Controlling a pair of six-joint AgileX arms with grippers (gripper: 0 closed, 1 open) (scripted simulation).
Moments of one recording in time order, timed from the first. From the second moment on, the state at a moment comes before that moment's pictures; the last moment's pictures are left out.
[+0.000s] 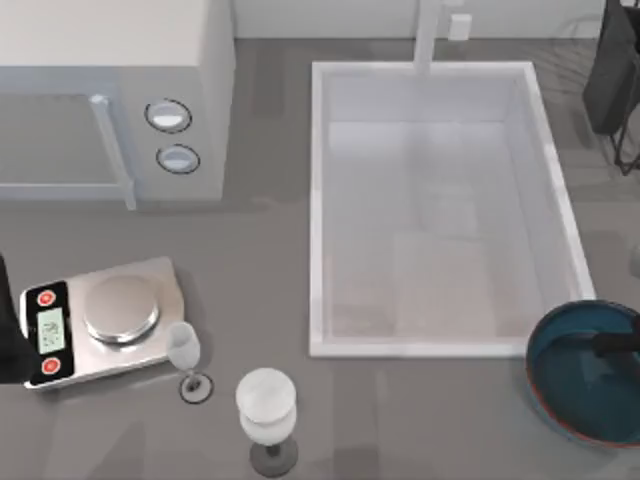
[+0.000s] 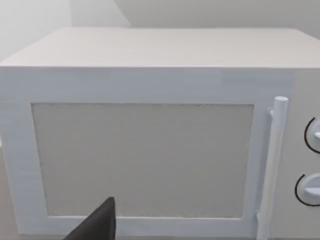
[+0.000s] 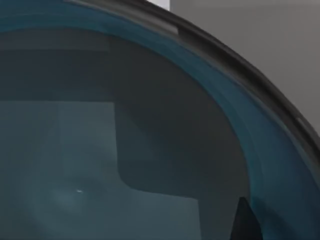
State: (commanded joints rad) left arm 0.00 0.00 0.00 0.00 0.00 0.00; right arm 0.13 1.55 0.75 -0.69 0.01 0.14
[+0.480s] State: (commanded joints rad) left arm 0.00 0.00 0.00 0.00 0.00 0.00; right arm 0.13 1.54 0.82 -0.76 0.01 0.14
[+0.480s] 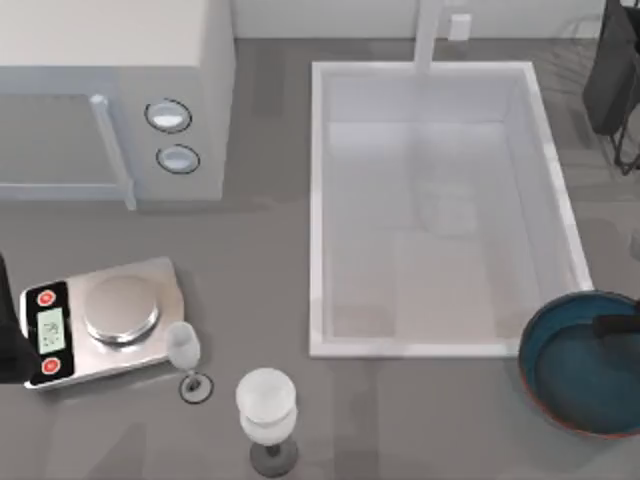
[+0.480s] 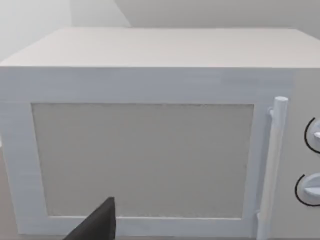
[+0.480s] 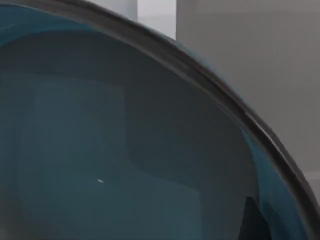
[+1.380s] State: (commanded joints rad) left arm 0.00 0.00 0.00 0.00 0.00 0.00; right arm 0.12 1.44 1.47 -1.52 0.01 0.13
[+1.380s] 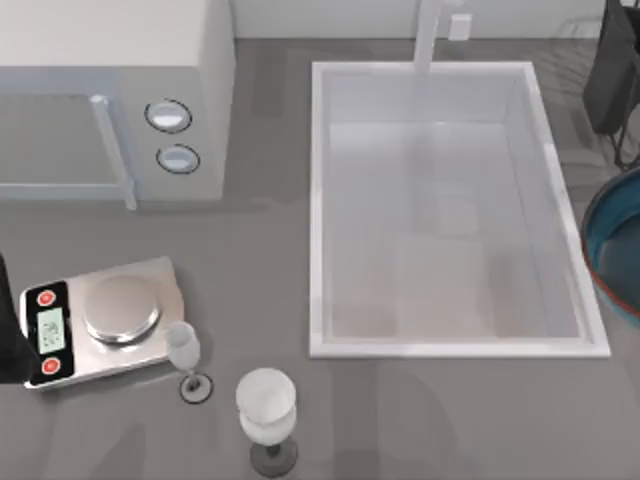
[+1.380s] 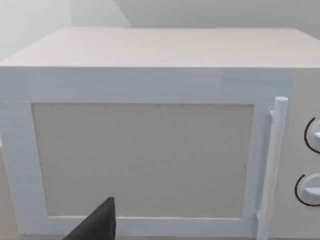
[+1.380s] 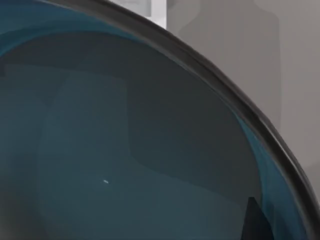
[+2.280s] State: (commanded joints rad) left arm 0.00 0.00 0.00 0.00 0.00 0.00; right arm -0.21 1.26 1.34 -0.92 -0.27 0.08
